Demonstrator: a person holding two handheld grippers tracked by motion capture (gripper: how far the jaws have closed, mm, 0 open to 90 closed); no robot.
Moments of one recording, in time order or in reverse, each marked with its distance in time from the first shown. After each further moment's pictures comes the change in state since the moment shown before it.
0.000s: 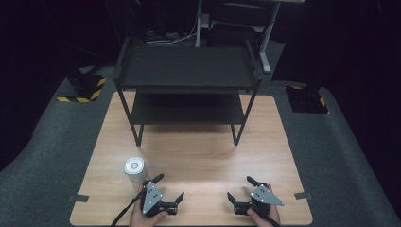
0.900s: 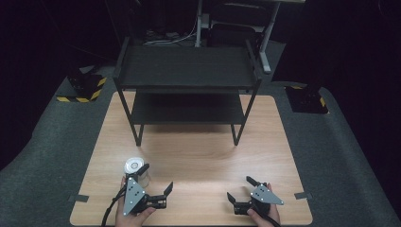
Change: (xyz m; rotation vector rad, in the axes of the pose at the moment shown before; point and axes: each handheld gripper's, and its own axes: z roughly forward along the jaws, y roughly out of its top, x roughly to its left) left arm 0.005 0.041 -0.043 -0.170 0.104 -0.020; right arm -0.003 0.002 0.001 0.009 0.011 0.006
